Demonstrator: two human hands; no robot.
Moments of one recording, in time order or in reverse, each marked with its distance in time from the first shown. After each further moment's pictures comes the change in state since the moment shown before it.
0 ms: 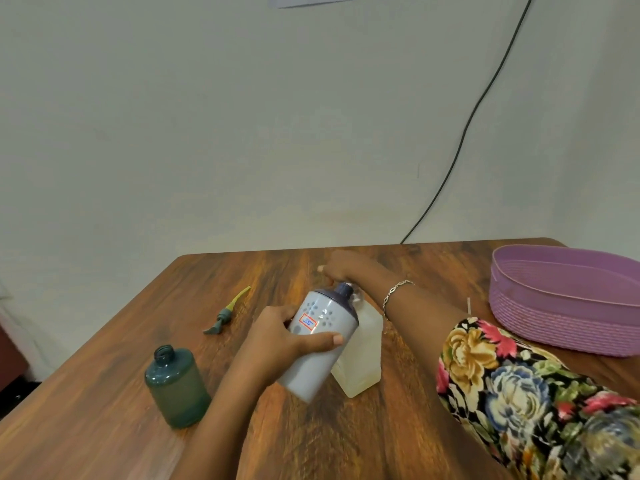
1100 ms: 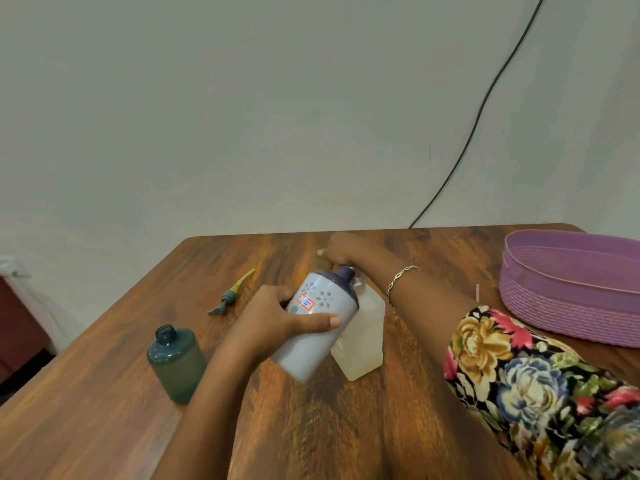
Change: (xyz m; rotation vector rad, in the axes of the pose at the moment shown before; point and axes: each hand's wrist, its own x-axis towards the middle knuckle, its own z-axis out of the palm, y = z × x) left_hand 0.000 0.013 0.002 -0.029 -0.018 -0.056; right_hand -0.003 0.007 -0.002 -0.006 0.004 -0.051
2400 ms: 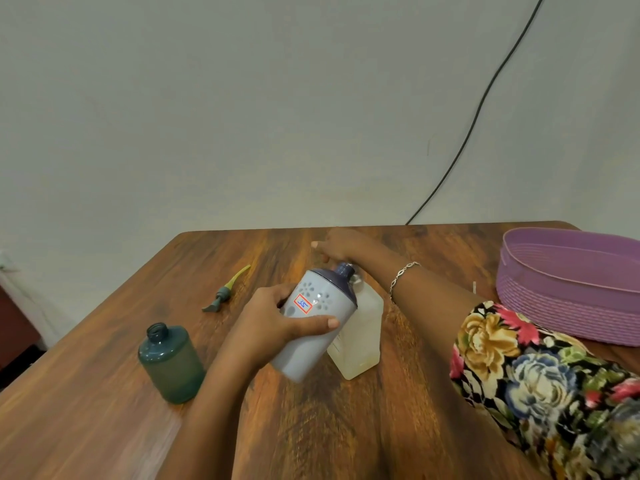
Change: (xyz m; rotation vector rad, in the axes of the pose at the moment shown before) left_hand 0.004 -0.015 0.002 -0.053 0.025 0.094; right_hand 0.005 0.000 -0.002 0.060 -0.035 -0.035
